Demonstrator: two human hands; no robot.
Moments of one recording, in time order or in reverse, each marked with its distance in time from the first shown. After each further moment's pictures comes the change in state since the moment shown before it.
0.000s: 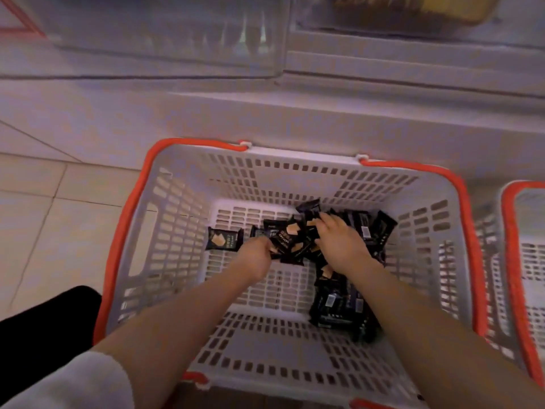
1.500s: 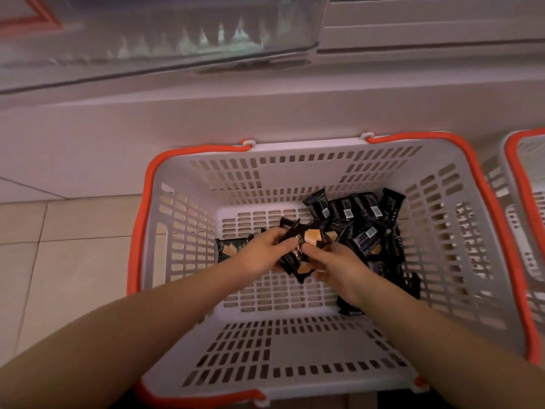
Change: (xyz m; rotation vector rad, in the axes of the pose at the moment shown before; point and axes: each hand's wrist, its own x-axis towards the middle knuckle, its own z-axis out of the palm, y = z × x) left_hand -0.008 -0.024 -0.033 -0.588 -0.276 0.171; right_hand -0.040 -0.081 0.015 1.816 -0.040 0.532
